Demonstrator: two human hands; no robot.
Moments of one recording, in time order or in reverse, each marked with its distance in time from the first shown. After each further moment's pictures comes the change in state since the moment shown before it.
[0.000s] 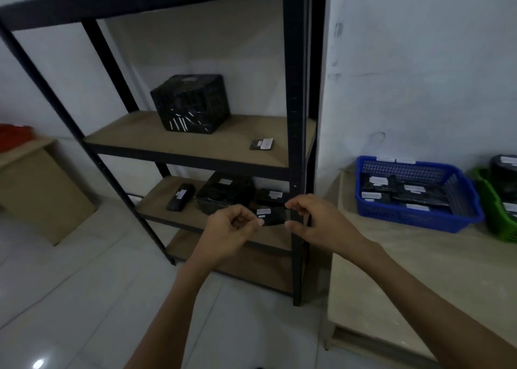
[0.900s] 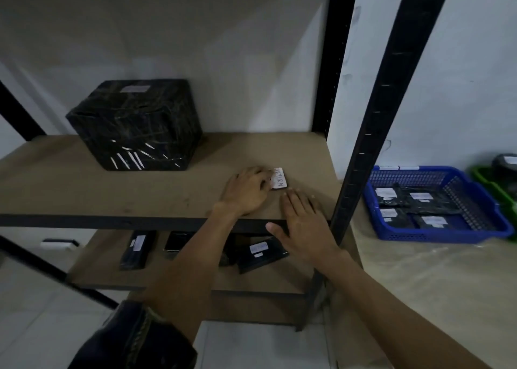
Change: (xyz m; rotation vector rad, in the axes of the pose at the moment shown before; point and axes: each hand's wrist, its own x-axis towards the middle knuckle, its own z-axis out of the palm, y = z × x) left_hand 0.354 -0.115 0.001 0.552 -0.303 0.319; right_hand 0.231 0.033 0.102 -0.508 0.054 0.327
